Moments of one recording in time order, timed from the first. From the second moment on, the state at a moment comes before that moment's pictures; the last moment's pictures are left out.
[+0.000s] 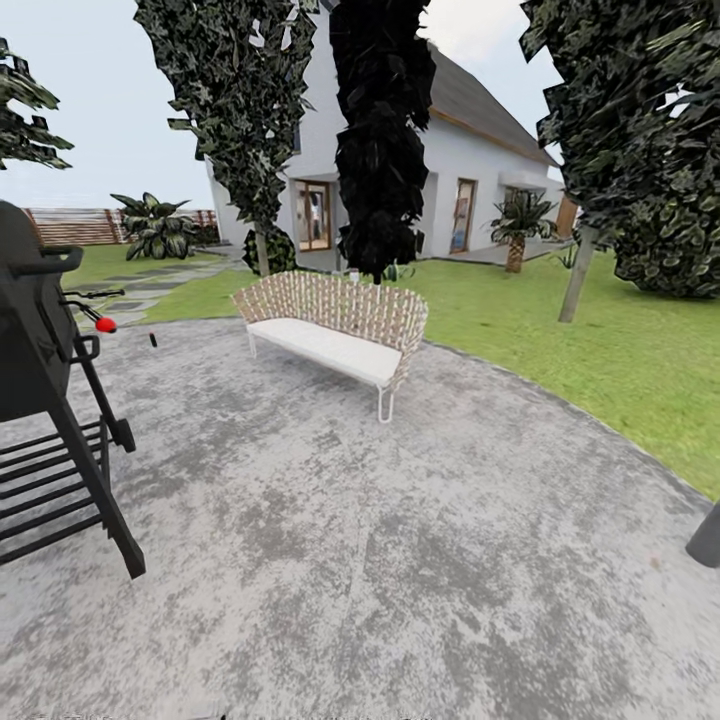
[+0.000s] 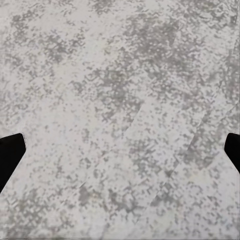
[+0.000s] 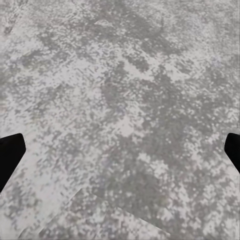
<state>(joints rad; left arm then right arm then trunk) -0.30 0.07 0.03 -0.24 0.05 -0.25 0.01 -0.04 -0.07 0.00 -0.59 0.01 -0.27 0.01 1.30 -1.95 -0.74</state>
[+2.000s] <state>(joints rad) -0.30 0.07 0.03 -0.24 0.05 -0.25 0.01 -0.04 -0.07 0.00 -0.59 0.06 -0.27 0.01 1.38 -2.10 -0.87</state>
